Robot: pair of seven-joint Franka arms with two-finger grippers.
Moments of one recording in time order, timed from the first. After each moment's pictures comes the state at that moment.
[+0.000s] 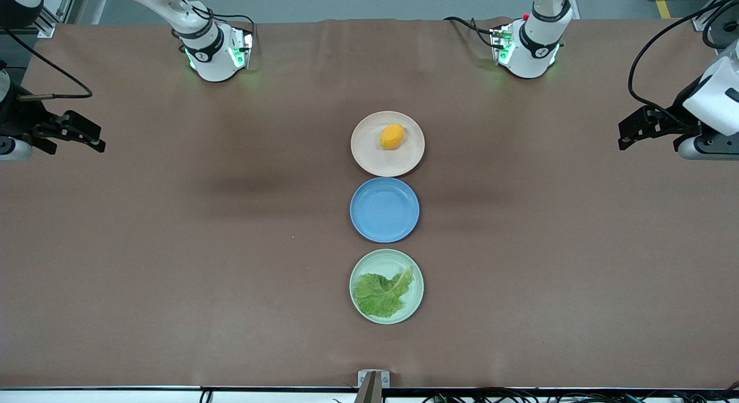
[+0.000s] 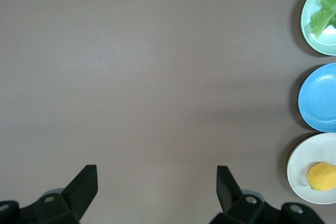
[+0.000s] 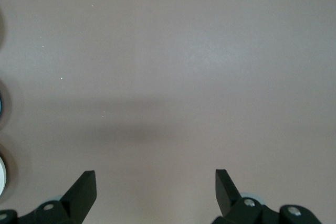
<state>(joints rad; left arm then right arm) 0.00 0.04 -0.10 -1.51 0.03 1.55 -0.04 0.02 -0.05 -0.05 -1.70 0.02 1.65 -0.06</state>
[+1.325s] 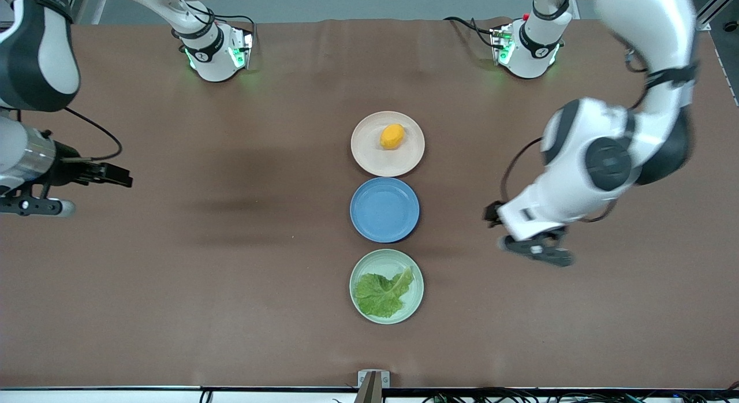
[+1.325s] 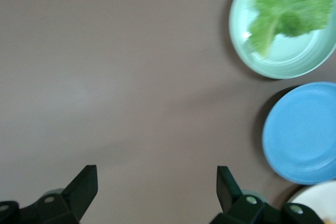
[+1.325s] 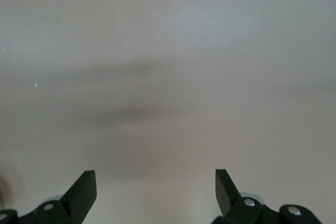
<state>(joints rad) -0.27 0.51 -0.12 -1.44 0.03 1.98 -0.06 0.05 0.16 -0.05 -1.64 0.02 1.66 0.14</state>
